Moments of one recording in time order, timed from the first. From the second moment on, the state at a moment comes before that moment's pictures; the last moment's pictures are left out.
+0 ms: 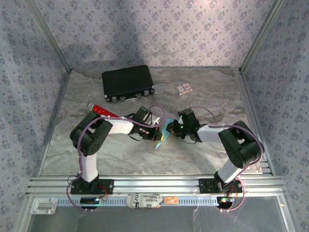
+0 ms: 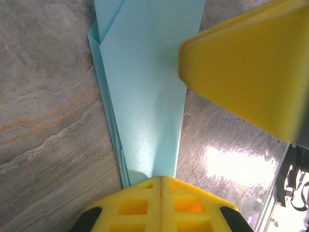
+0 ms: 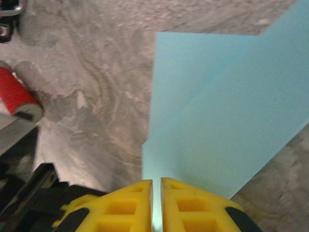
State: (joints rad) left arm -0.71 1.90 0.95 -0.08 0.66 -0.48; right arm 0.53 1.60 0.62 0.21 -0.37 0.95
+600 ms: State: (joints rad) left arm -0.71 1.89 0.93 -0.05 0.66 -0.49; right arm 0.60 1.60 0.55 0.23 -0.35 1.00
